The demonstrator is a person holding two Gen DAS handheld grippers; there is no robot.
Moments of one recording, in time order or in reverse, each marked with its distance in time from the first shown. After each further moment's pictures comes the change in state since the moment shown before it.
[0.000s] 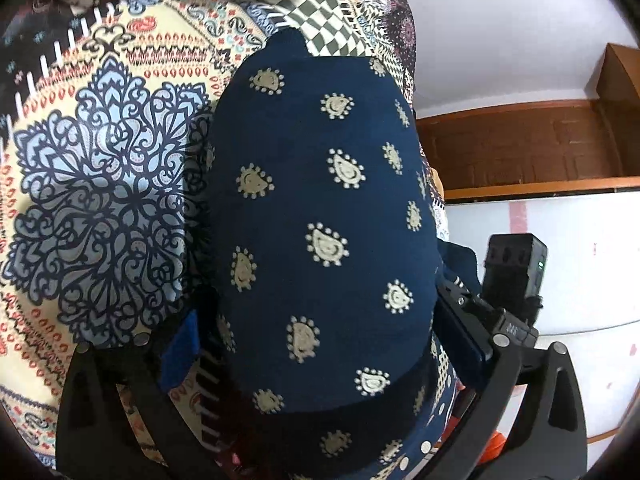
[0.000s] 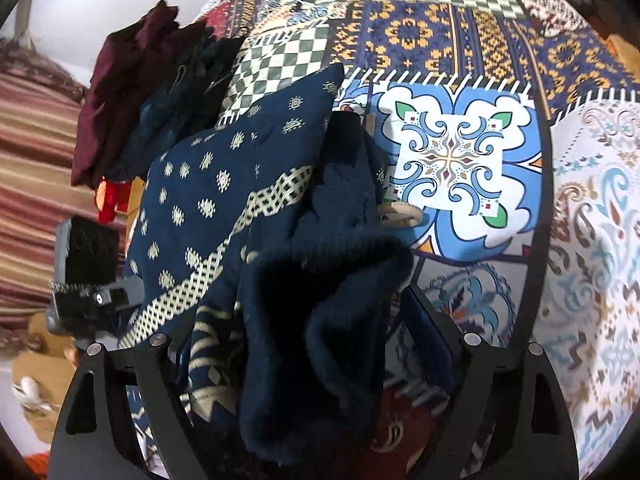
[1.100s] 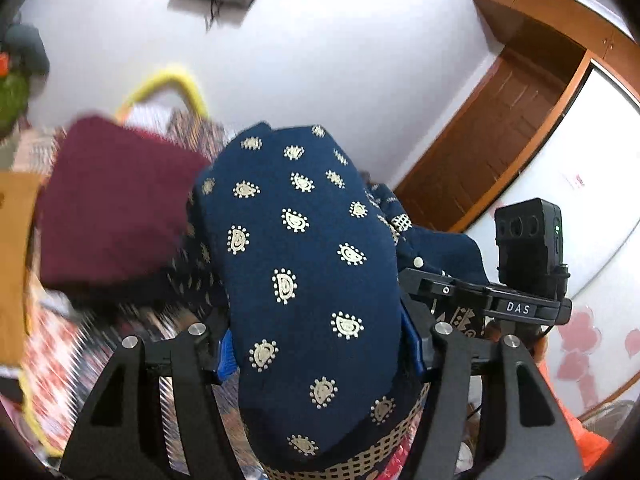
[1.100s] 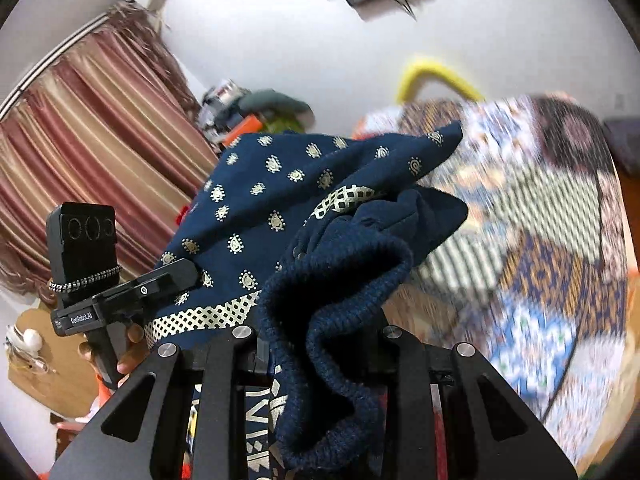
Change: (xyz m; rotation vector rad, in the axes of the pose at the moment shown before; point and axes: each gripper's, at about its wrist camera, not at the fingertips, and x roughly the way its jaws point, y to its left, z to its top) left arm -0.237 -0.200 -0.008 0.537 -0.450 0.133; right arm -0.140 0.228 0.038 -0.378 -0.335 0.150
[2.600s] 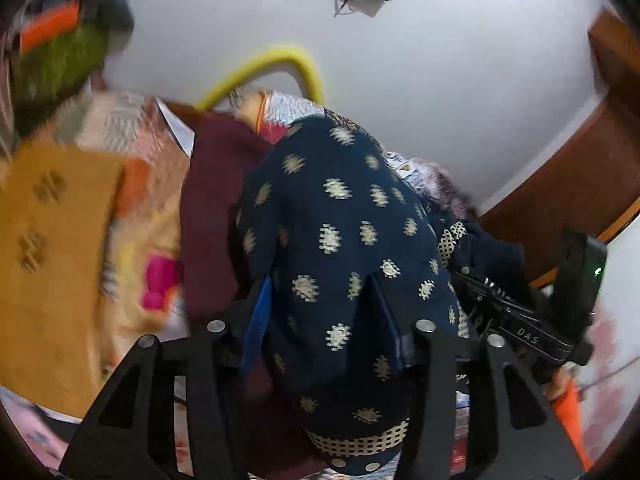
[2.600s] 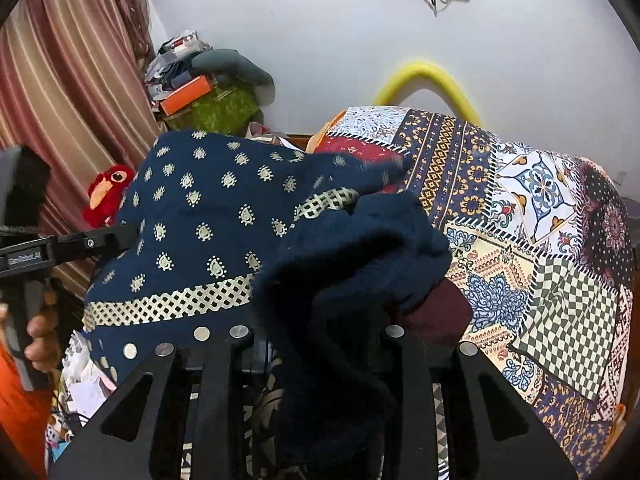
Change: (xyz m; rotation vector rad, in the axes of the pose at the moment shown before) left arm 0.078 0.278 0.074 -0.242 0.046 0.218; right arm 0.212 -0.028 0.064 -0.181 0.103 -0.247
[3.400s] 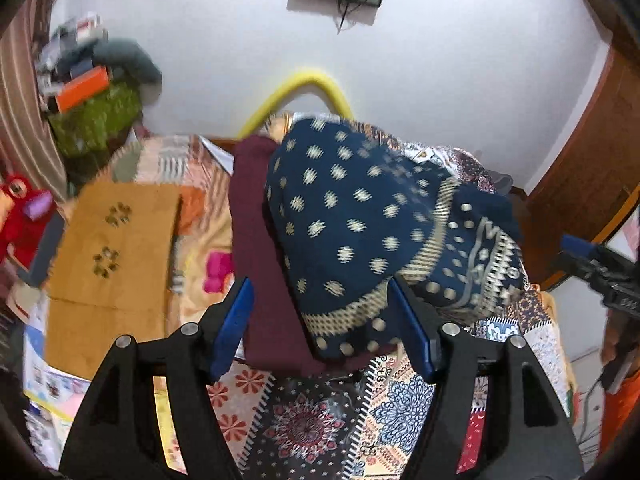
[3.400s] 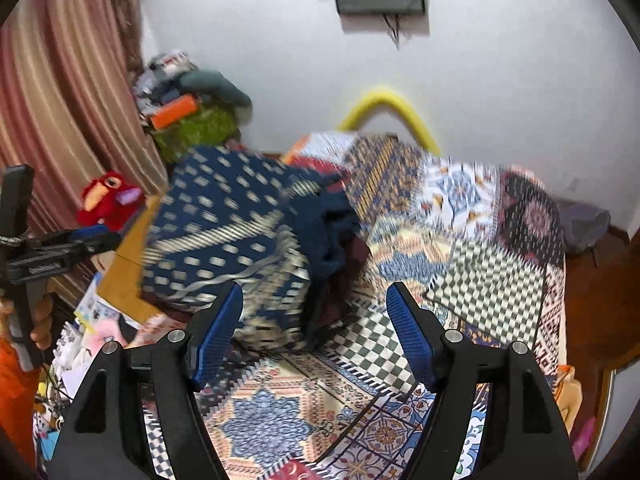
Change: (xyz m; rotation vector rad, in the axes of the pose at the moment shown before) left arm -0.081 -0.085 -0.055 0.225 -0.084 0.306; right arm -0.135 -0.002 -0.037 -0.019 -0.099 -0.126
